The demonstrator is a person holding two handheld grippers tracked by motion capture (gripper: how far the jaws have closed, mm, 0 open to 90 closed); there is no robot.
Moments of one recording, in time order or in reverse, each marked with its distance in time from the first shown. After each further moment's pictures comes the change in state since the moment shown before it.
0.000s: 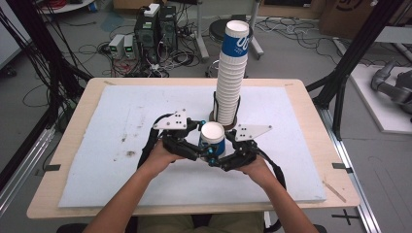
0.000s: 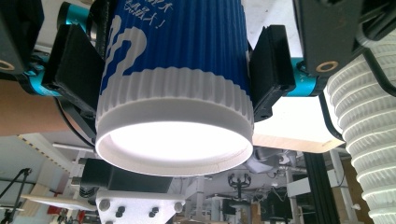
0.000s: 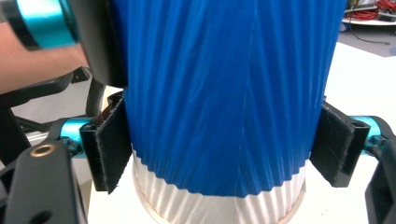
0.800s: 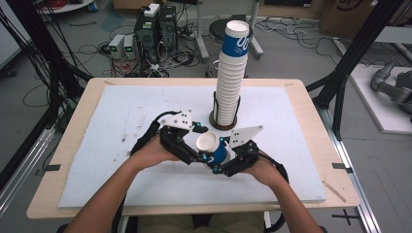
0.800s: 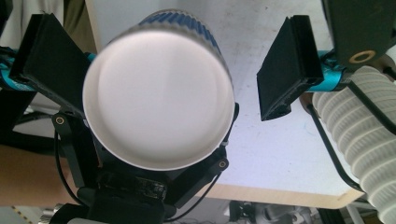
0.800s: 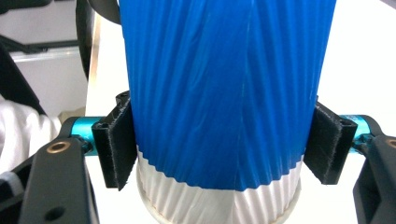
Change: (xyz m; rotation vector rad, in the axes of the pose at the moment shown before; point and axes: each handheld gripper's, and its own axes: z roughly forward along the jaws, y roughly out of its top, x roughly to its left) left arm 0.001 0.013 -0.002 0.295 -0.024 0.044; right arm 0.006 0.005 -0.001 0.290 -0.001 -0.130
